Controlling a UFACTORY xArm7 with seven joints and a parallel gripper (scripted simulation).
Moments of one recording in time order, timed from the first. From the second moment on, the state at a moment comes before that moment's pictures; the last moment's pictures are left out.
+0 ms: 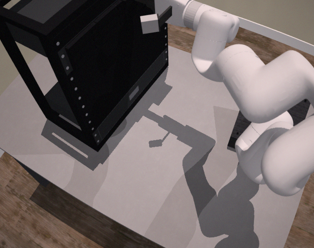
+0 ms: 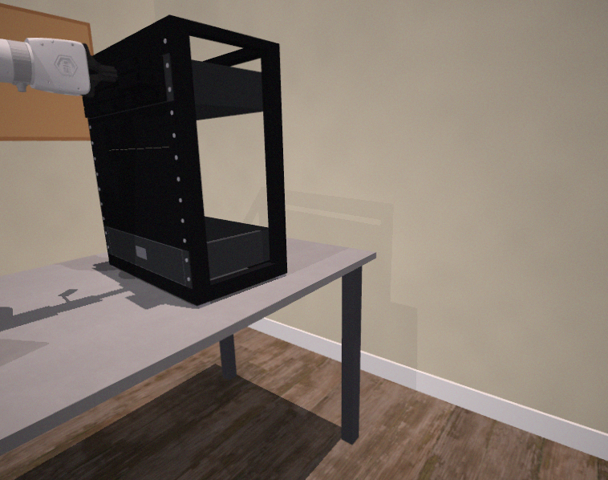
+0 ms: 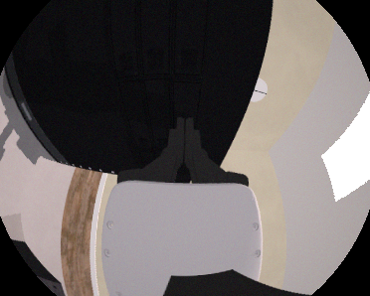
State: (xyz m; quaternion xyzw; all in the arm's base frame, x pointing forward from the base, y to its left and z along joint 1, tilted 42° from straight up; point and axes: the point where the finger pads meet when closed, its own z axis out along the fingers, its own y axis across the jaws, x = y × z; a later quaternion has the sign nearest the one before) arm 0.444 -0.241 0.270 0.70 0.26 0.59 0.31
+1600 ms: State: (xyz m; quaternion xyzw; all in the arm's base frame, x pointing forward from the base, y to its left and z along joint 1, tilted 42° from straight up) arm 0.452 -0.243 0.269 0.70 0.26 0.59 0.31
